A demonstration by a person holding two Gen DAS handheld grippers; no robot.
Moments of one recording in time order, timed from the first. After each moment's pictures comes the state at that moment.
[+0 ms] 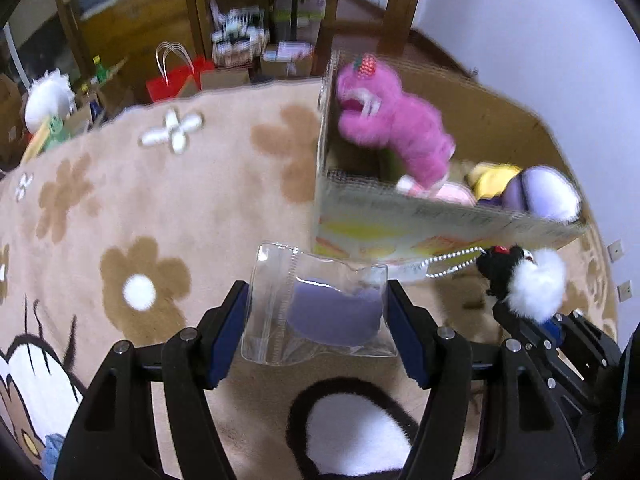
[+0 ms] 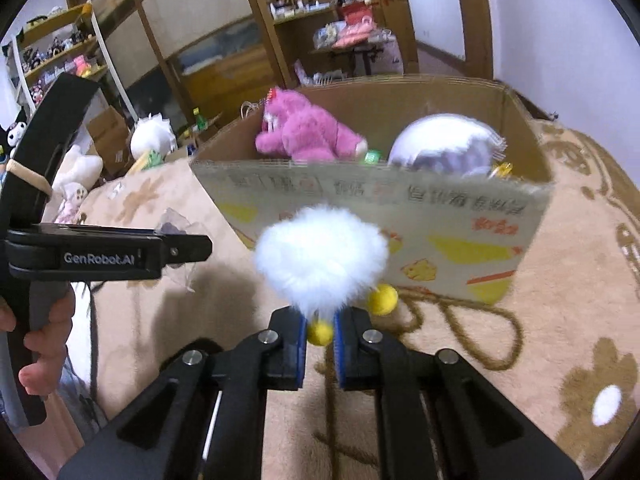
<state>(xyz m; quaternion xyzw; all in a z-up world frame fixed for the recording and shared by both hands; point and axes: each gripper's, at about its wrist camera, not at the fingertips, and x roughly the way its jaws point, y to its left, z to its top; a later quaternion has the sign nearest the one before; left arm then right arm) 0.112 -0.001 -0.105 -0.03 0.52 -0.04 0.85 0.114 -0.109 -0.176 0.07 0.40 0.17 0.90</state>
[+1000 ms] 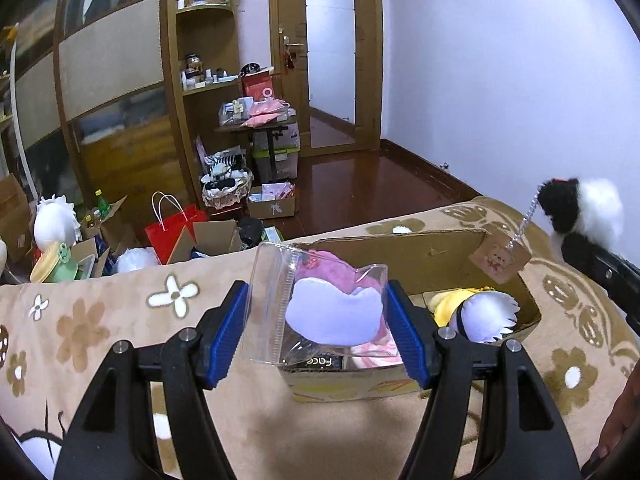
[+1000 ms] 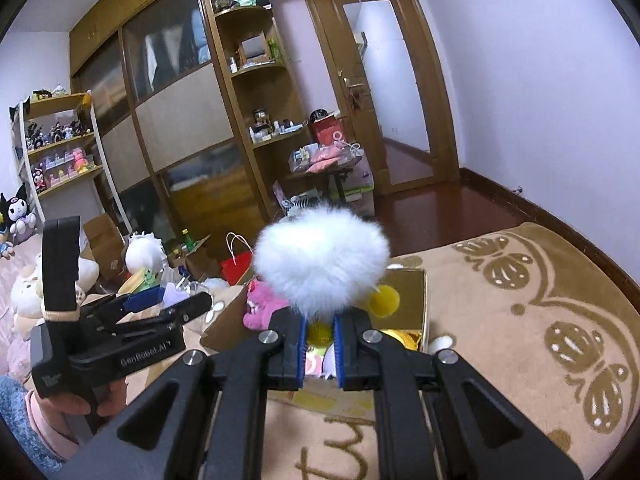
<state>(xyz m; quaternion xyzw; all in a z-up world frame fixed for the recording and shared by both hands) 0.133 -0.029 -0.040 0.04 0.31 -0.07 0.95 0.105 -0.168 -0.063 0.12 0.22 0.12 0.96</state>
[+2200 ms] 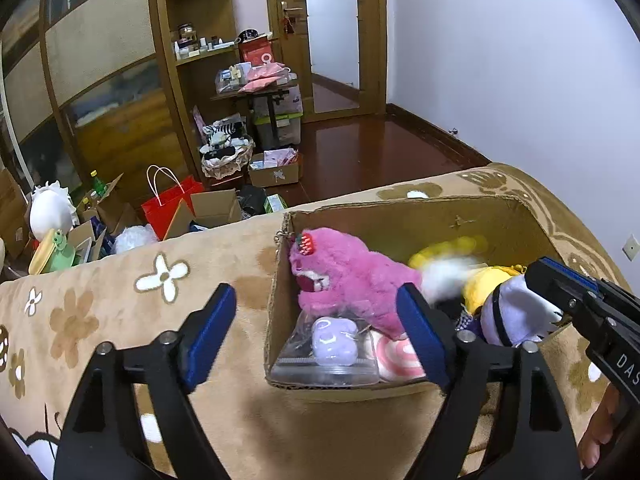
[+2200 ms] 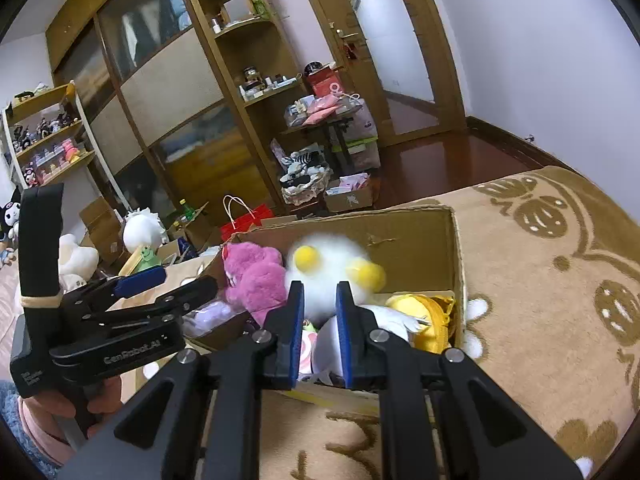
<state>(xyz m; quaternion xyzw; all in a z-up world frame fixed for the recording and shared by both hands) 0.174 -0.034 -0.076 0.05 0.36 -0.06 0.93 0.161 -0.158 -0.122 0.15 0.30 0.13 0.93</state>
